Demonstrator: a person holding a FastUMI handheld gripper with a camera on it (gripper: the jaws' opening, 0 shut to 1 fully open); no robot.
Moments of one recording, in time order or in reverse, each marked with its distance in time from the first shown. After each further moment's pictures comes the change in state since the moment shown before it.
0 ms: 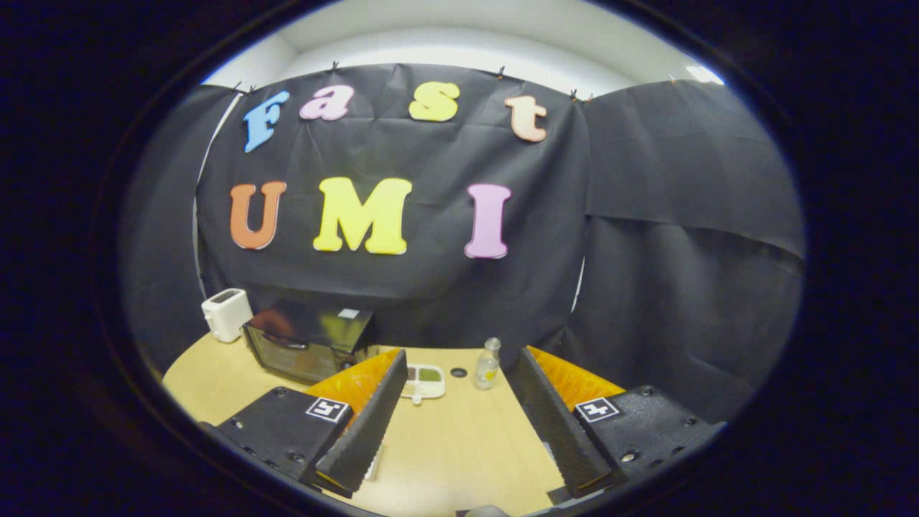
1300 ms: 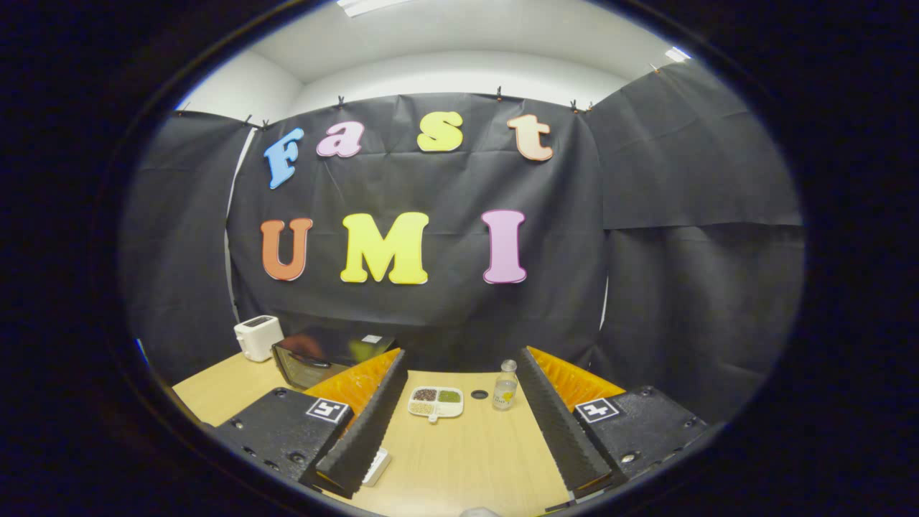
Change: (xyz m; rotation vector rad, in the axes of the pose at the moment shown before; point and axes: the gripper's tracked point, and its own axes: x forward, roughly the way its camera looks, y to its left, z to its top) arm 0.001 -0.016 -0.007 0.061 -0.087 0.163
